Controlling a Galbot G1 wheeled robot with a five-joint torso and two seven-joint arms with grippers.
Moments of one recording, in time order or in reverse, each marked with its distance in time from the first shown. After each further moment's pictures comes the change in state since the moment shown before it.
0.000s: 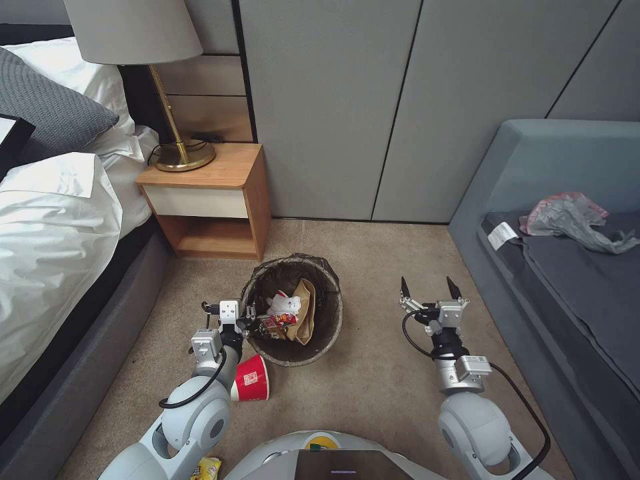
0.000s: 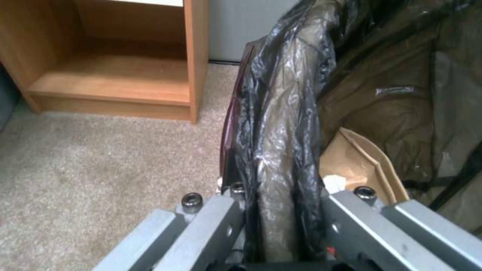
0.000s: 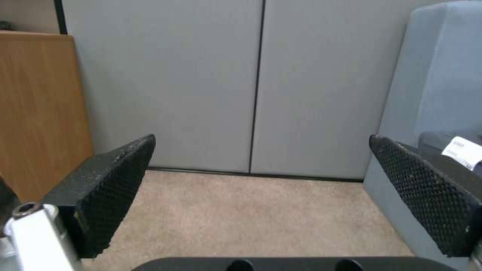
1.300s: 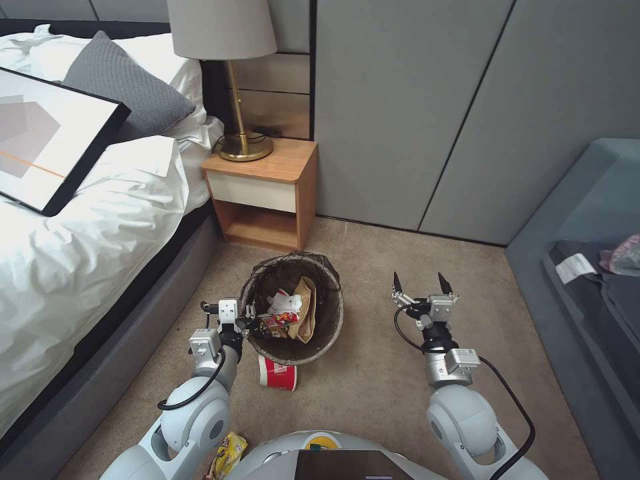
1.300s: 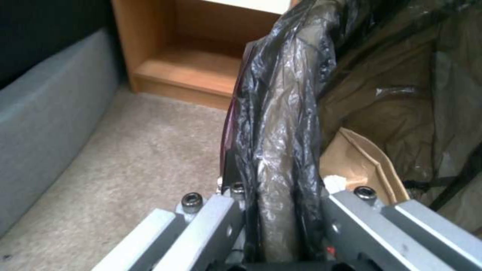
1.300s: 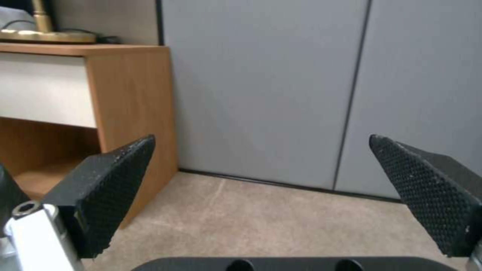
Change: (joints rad) left arm 0.010 -0.017 -0.011 -0.018 -0.005 0.002 -0.006; right arm 0.052 0.033 -0.052 -0.005 -0.001 -0.019 0.015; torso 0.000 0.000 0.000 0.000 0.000
